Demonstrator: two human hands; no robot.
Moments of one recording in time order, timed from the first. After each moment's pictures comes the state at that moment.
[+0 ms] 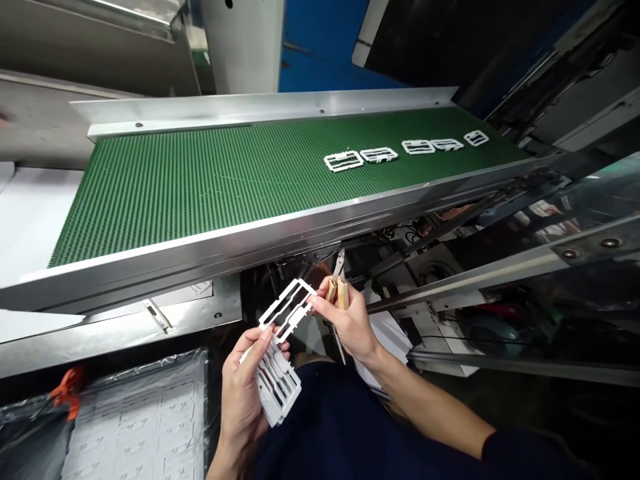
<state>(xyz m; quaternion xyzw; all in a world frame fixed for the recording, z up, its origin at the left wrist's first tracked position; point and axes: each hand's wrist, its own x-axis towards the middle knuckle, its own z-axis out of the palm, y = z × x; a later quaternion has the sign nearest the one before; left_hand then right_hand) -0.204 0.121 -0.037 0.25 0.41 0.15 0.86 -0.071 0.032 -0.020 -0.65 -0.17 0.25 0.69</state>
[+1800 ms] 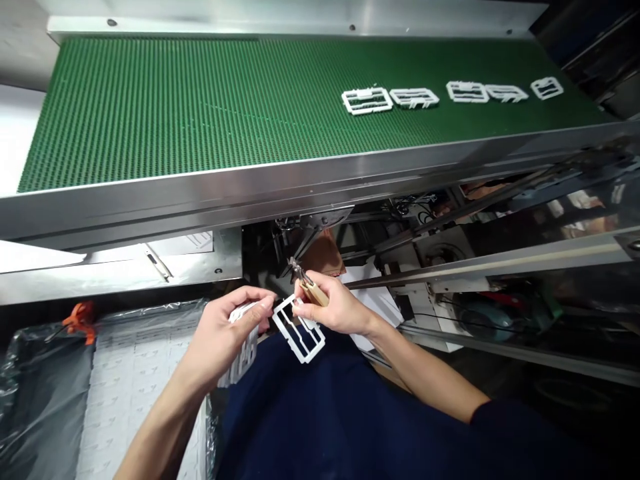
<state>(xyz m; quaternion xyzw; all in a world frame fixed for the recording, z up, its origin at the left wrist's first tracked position) -0.215 0.151 -0.036 0.59 0.34 0.02 0.73 -0.067 0.017 -0.035 -0.66 -0.35 0.47 0.47</state>
